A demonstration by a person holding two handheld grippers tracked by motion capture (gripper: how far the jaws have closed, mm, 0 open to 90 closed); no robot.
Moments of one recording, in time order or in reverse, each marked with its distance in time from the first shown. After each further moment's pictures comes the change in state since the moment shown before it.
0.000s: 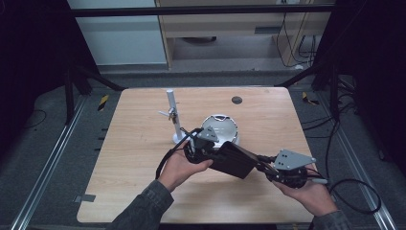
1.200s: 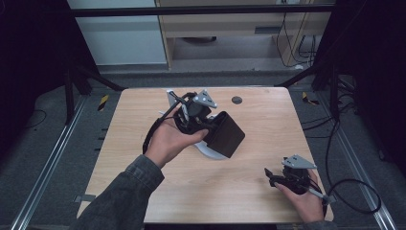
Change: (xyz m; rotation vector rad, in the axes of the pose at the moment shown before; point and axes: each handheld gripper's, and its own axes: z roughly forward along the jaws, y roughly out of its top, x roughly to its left) left arm 0.003 0.077 -0.087 0.018 0.171 0.010; right arm -0.012 -0.089 0.029 0.152 -0.352 0.413
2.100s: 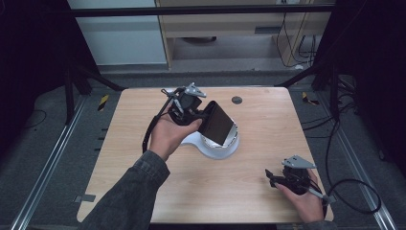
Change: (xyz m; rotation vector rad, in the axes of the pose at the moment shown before) left arm 0.032 -0.017 0.021 -0.038 0.106 -0.153; right arm -0.001 -0.004 0.003 0.037 -0.006 0.017
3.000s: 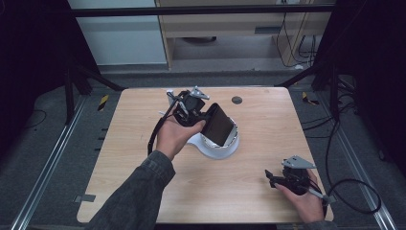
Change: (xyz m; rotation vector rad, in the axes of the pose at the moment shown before) left arm 0.004 -0.005 0.025 0.014 -0.002 -0.035; right arm 0.000 0.000 0.000 0.001 0.010 -0.010
